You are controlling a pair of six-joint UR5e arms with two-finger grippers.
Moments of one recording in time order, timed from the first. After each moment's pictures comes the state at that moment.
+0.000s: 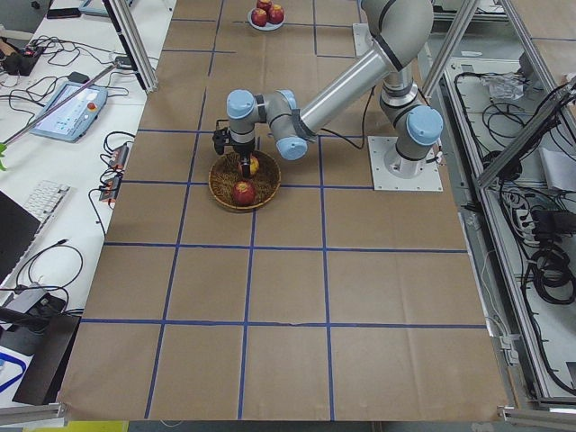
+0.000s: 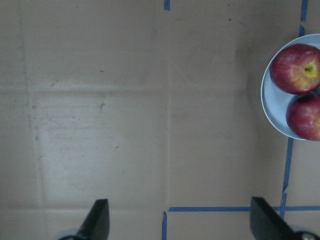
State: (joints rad) left arm -1.24 -1.98 -1.87 -0.83 1.53 0.20; right arm 1.56 -1.55 1.62 -1.61 -1.58 -0.02
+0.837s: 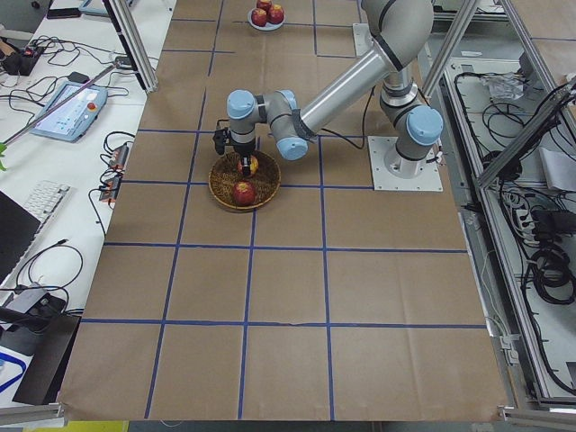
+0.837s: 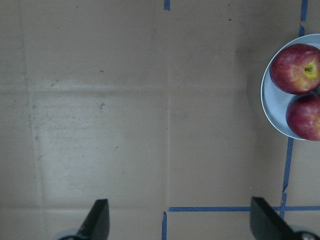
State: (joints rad) left arm -1.24 -1.97 -1.87 -0.83 1.54 0.21; right arm 1.56 -1.55 1.62 -1.61 -1.58 -0.02
